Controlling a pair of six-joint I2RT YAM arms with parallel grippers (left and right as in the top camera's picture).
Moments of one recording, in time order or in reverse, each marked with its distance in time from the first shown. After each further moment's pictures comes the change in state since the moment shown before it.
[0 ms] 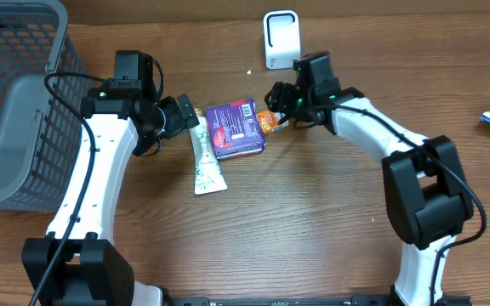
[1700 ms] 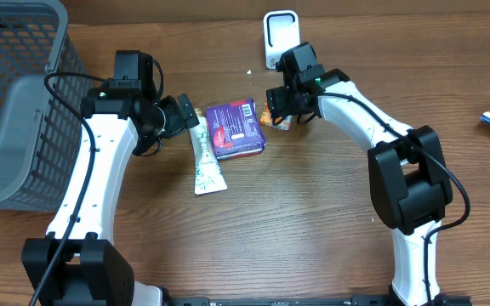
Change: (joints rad) left arm 0.000 0.000 0.000 0.002 0.000 0.000; right arm 0.018 0.123 0.252 -0.330 0.169 -0.425
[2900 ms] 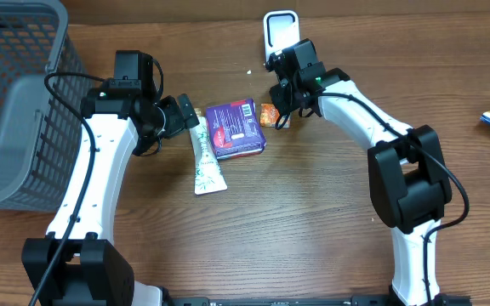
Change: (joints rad) left arm 0.000 0.000 0.000 0.000 0.000 0.000; right arm -0.003 0.016 0.013 0.085 -0.021 -0.287
